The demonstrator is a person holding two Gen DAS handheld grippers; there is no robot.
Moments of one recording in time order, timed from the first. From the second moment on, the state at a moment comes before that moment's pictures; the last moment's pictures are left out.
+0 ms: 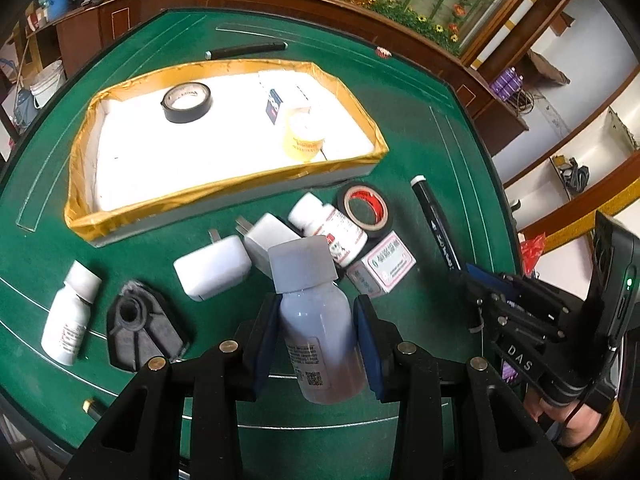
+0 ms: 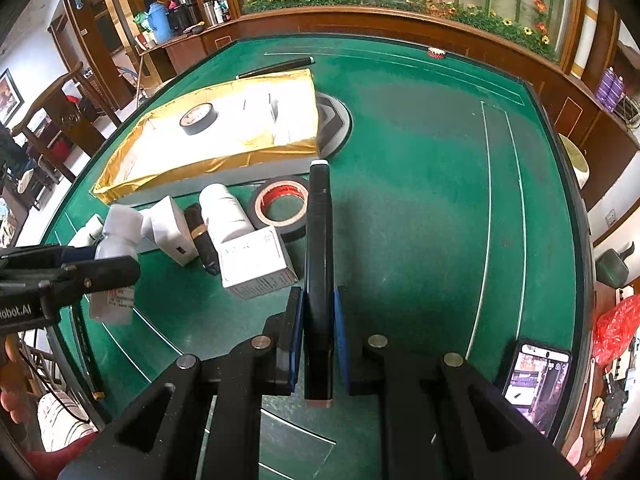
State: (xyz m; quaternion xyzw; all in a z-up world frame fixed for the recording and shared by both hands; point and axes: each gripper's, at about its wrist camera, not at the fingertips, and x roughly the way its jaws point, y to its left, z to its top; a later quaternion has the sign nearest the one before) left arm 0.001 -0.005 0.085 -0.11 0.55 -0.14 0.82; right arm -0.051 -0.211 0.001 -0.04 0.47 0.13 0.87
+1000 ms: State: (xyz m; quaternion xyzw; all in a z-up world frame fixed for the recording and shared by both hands) left arm 0.042 0.023 0.106 -0.11 0.52 -0.13 0.83; right arm -0.026 -0.176 0.024 -0.04 0.45 0.15 0.88
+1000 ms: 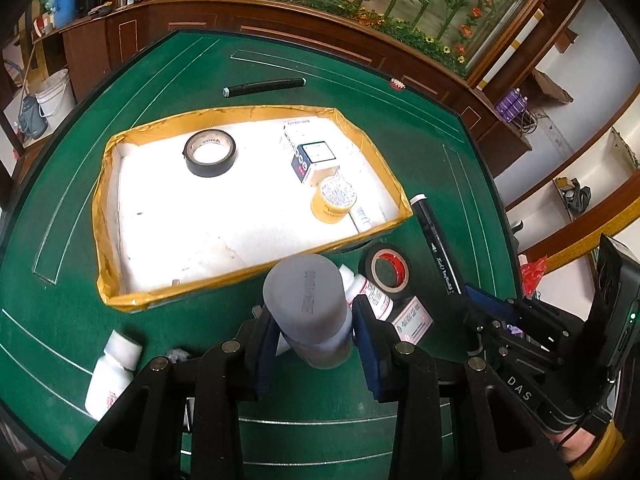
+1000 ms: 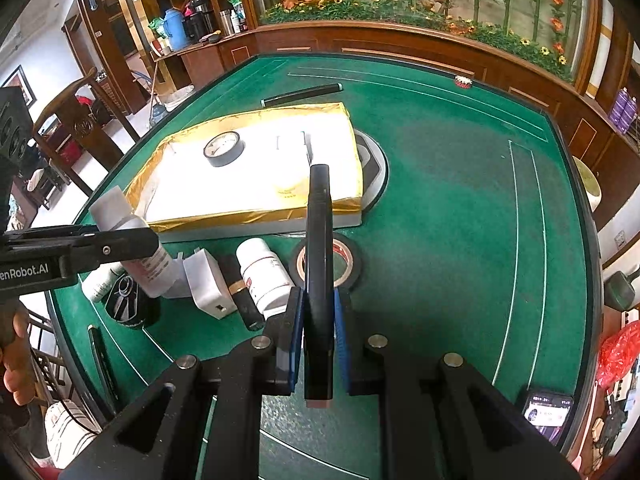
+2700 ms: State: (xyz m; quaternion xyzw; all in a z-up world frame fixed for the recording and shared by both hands) left arm 0.175 0.035 0.048 -0.12 0.57 -0.14 0.80; right arm 0.136 -0.123 -0.017 -0.07 0.51 0.15 0.84
